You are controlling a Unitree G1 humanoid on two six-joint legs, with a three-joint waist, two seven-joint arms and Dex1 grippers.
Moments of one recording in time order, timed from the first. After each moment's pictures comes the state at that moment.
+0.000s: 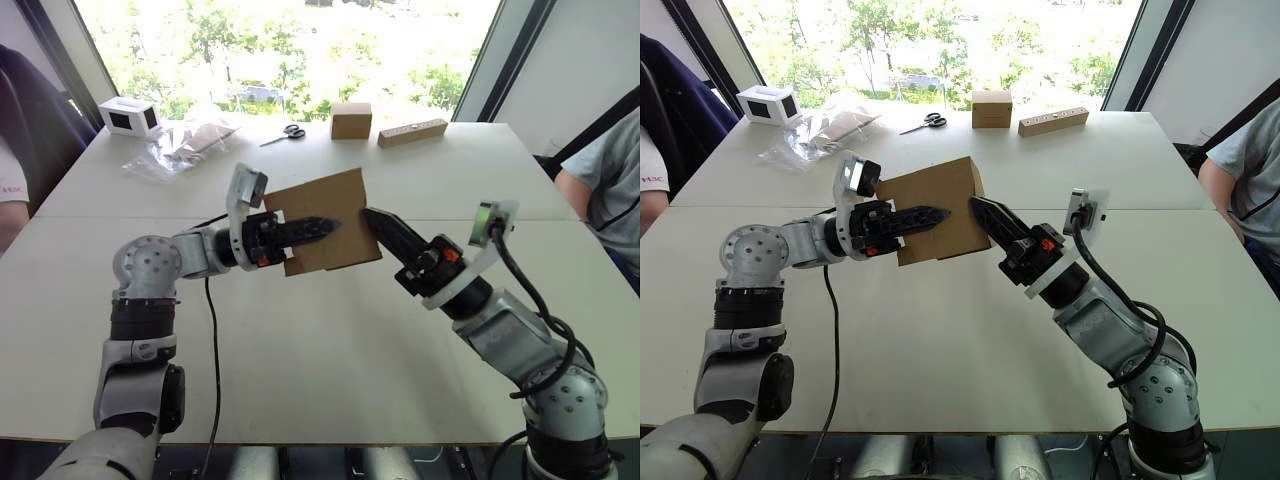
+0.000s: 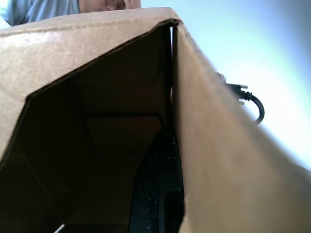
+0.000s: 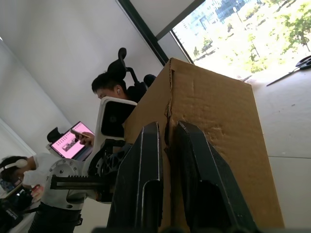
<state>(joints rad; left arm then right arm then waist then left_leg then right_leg) -0.75 0.35 0.20 0.11 -1.09 1.28 -0.90 -0.23 -0.41 -0.05 -0.68 1.38 0.61 -0.06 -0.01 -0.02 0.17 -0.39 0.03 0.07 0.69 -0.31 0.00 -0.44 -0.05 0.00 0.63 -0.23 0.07</state>
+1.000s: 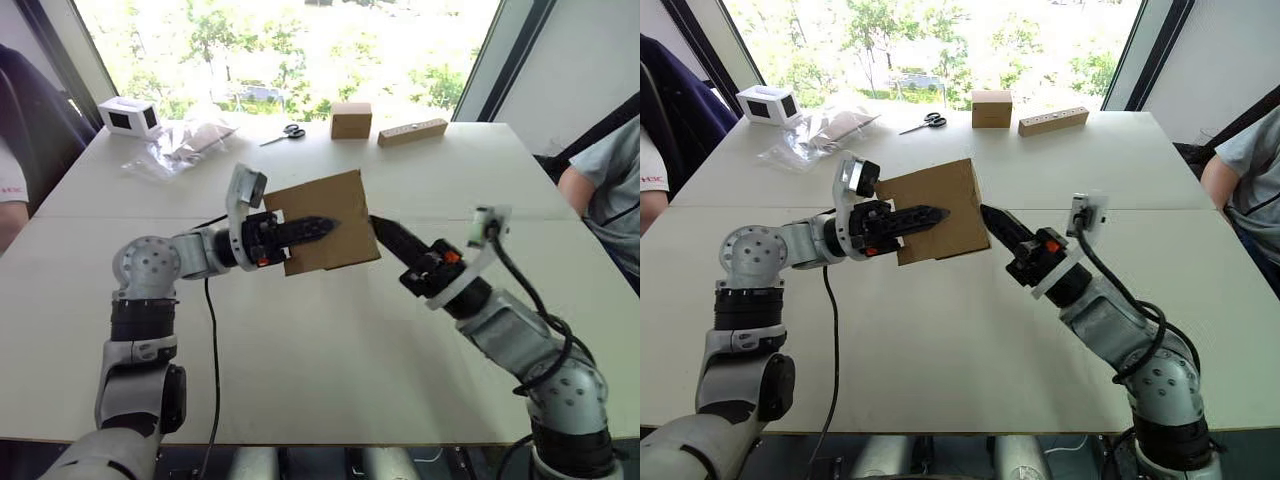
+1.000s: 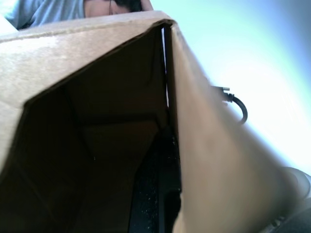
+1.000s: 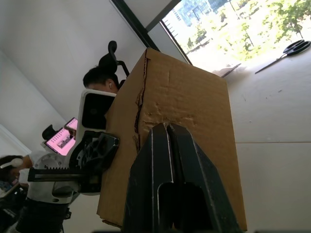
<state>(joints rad) -0.74 0.37 0.21 0.11 -1.10 1.30 -0.89 -0.22 -0.44 -0.05 -0.61 1.36 0.63 0.01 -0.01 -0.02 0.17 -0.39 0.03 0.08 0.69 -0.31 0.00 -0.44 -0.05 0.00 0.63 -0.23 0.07</state>
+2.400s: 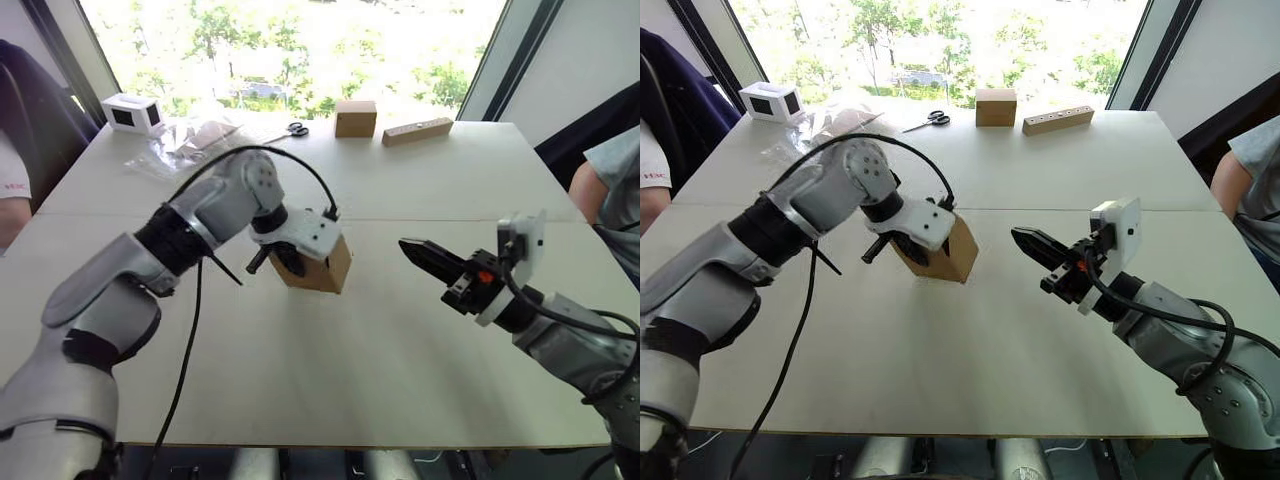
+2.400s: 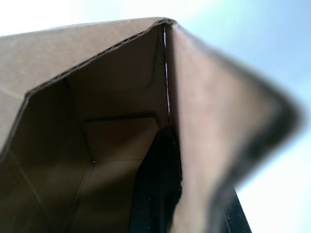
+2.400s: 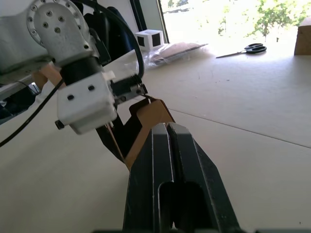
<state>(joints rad) -1.27 0.56 -0.86 0.41 0.12 0.17 -1.57 -0.10 -0.73 -0.22 -0.69 1.22 0.69 0.18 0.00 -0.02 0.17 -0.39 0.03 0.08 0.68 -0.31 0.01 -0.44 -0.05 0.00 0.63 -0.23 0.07</state>
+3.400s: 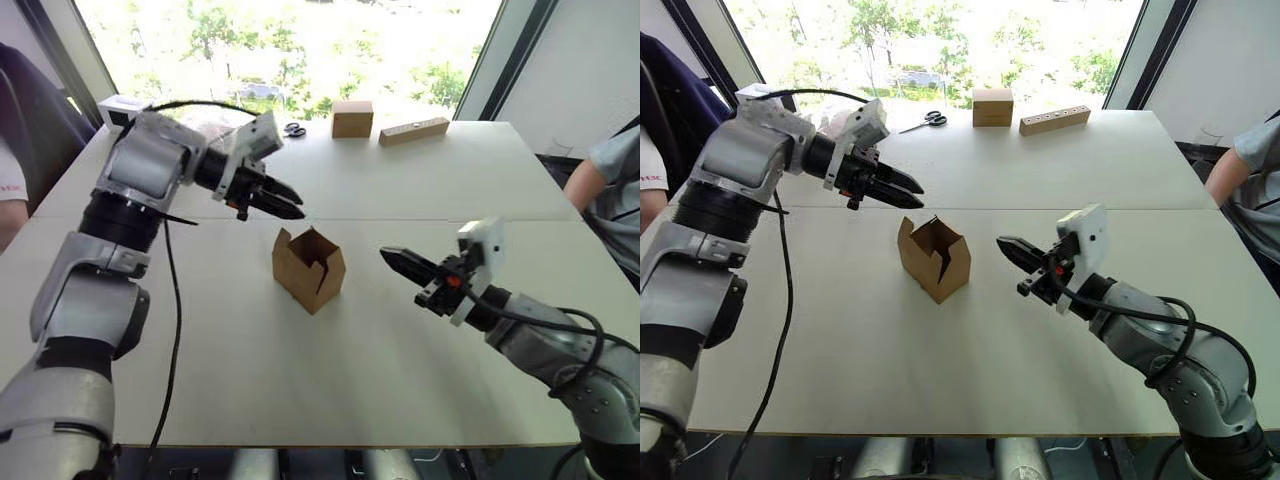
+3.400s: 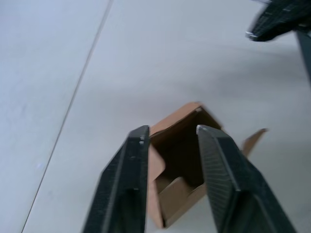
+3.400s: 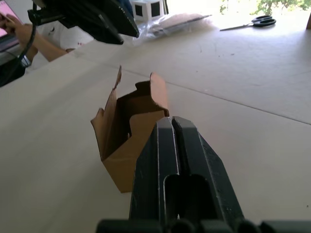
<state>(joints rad) -1.22 0.64 -0.33 0.57 -0.22 0.63 -1.44 -0.15 -0.68 -0.06 -0.67 0.99 0.74 0.18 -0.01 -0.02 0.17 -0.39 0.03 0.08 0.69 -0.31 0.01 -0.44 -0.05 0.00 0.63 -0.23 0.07</state>
